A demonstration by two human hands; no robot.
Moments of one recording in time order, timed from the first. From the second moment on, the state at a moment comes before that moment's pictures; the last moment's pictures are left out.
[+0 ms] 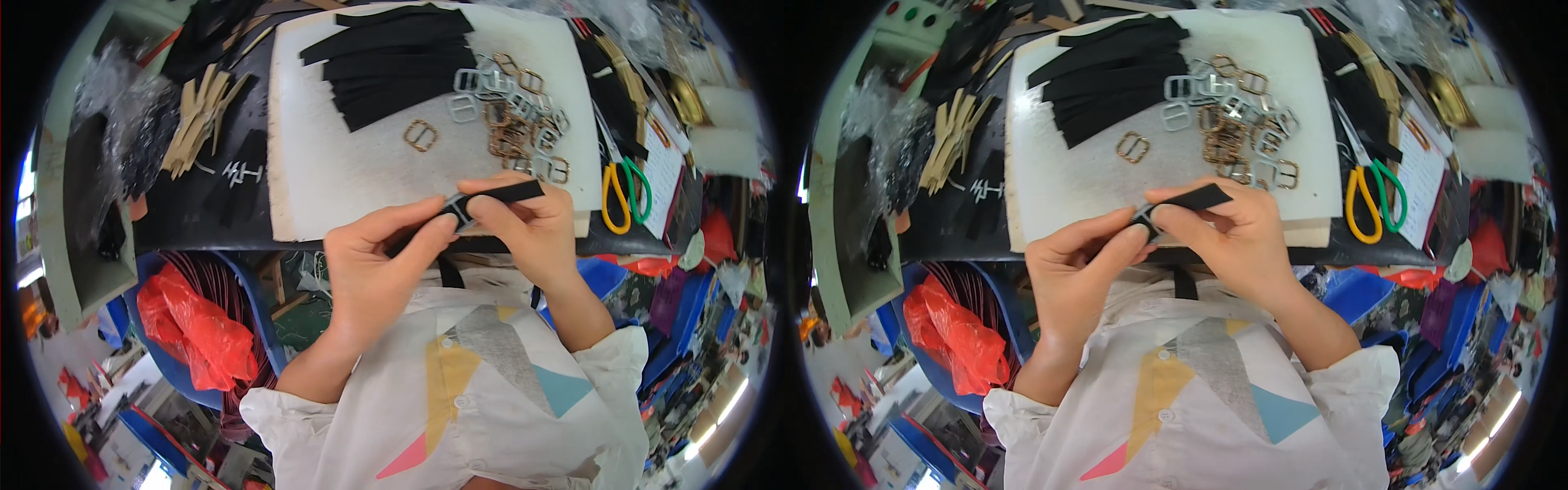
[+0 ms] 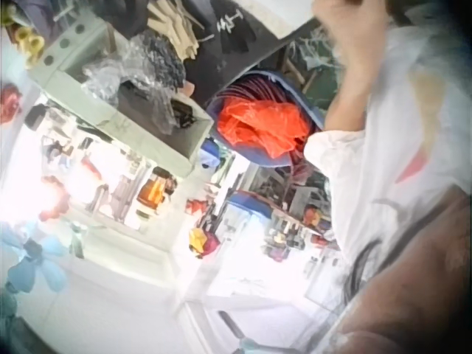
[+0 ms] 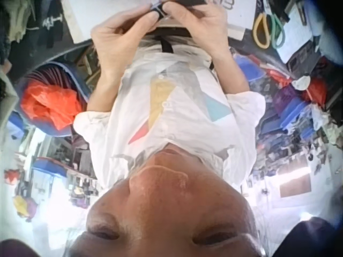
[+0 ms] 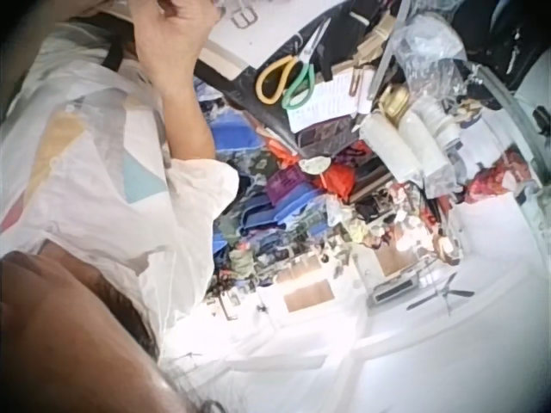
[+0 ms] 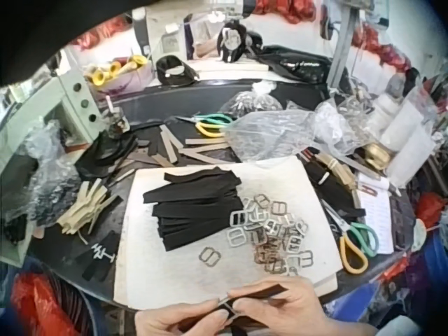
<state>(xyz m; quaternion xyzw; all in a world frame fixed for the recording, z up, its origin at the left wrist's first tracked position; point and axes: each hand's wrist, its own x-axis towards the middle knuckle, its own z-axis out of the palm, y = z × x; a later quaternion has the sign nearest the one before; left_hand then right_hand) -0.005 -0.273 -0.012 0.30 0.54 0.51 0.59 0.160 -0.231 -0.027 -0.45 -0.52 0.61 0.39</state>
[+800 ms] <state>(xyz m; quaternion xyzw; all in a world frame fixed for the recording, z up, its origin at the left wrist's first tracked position) -0.143 -0.254 -0.084 0.50 0.78 0.32 -0.17 0.112 -0.132 -0.035 -0.38 -0.85 0.07 0.37</state>
